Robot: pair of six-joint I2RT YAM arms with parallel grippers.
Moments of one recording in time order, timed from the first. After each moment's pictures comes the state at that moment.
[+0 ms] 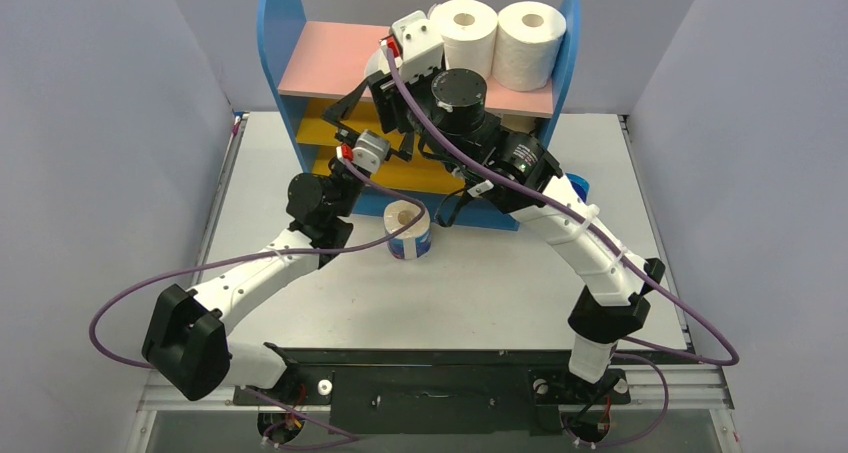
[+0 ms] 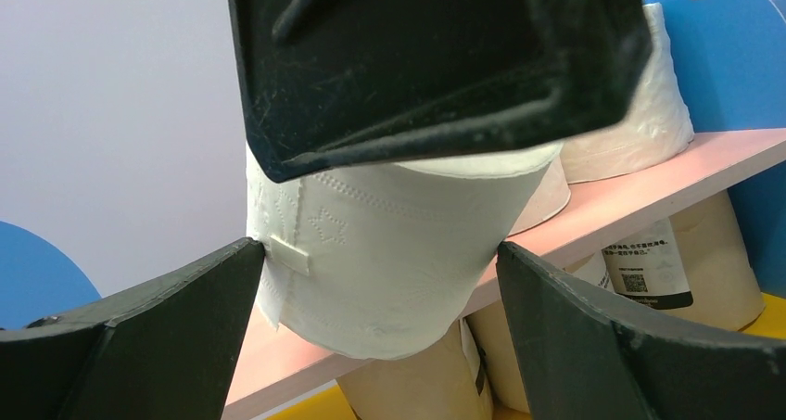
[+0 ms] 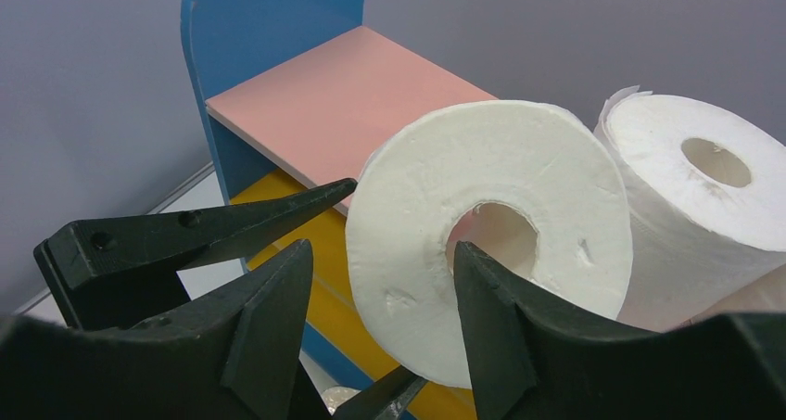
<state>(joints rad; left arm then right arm) -0.64 1.34 0.98 1.02 -0.01 0.42 1.00 1.79 2.37 -0.58 0.46 -0.14</state>
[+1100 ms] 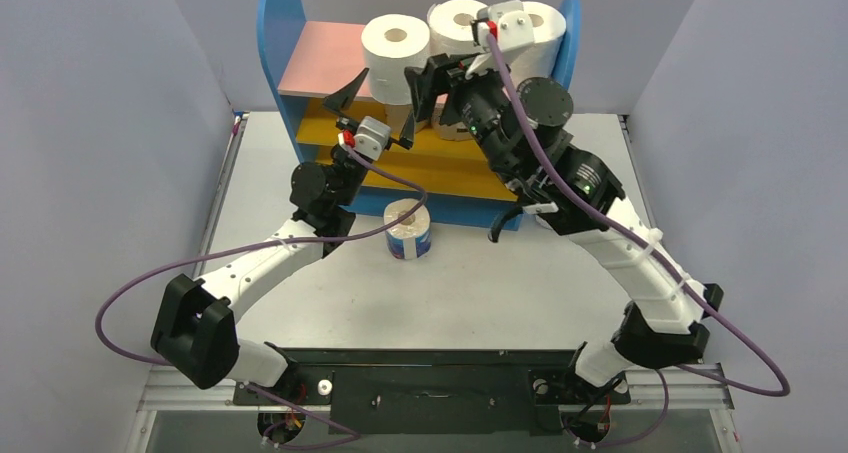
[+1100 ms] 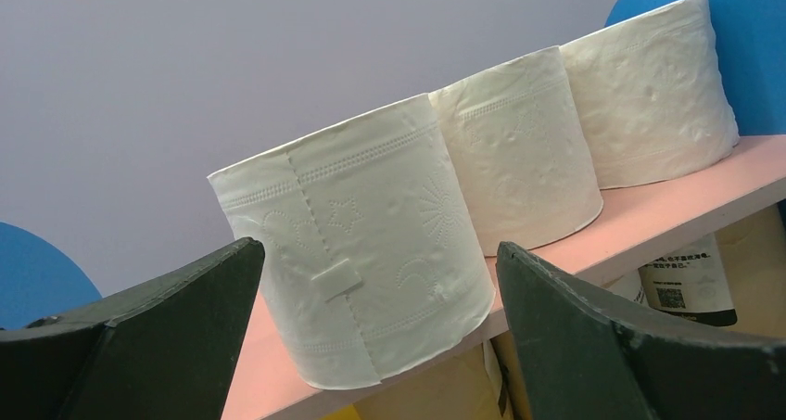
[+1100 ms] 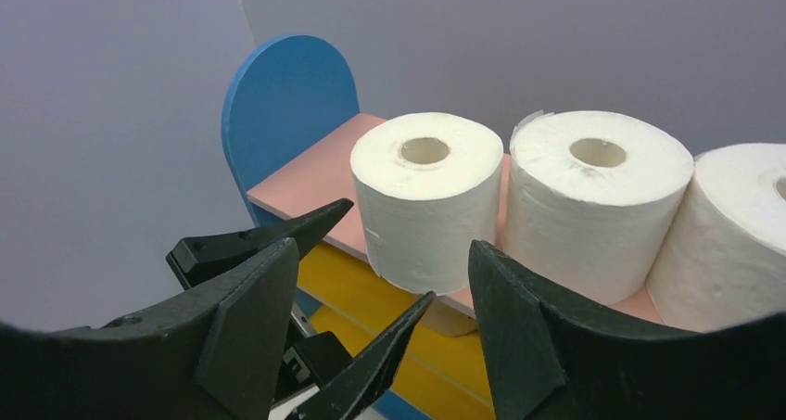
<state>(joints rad) -0.61 1.41 1.04 1.02 -0.01 0.40 0.98 1.58 2.19 -0.42 0.47 0.00</state>
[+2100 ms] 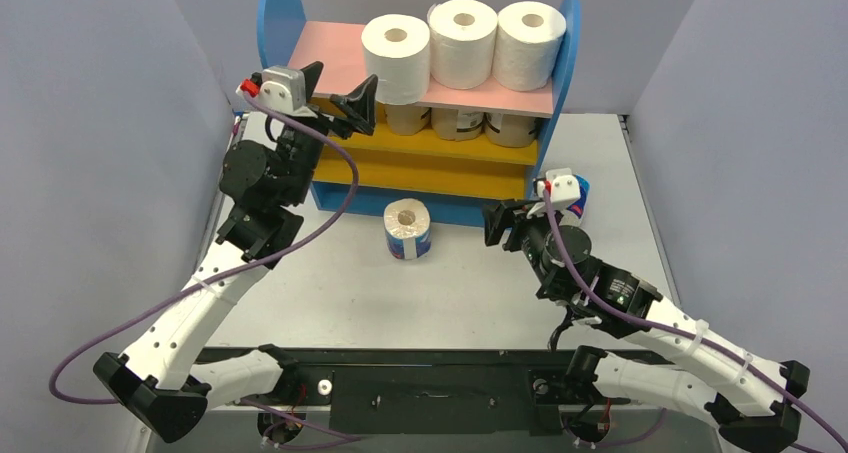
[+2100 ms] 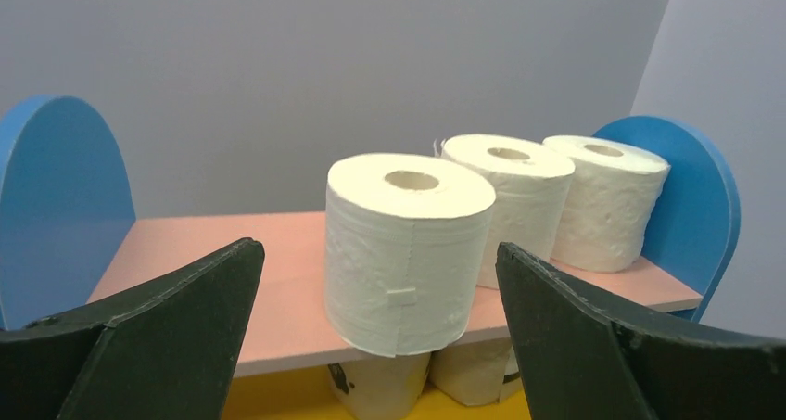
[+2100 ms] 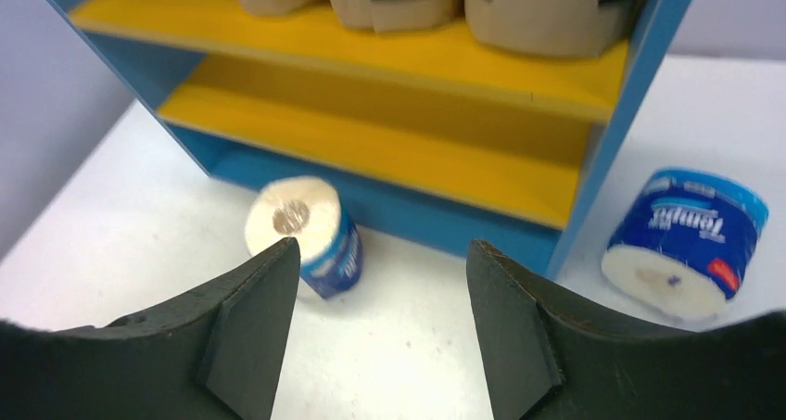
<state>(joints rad) -0.59 1.12 1.28 0.36 -0.20 -0.02 1.00 0.83 0.99 -0.29 0.67 0.26</state>
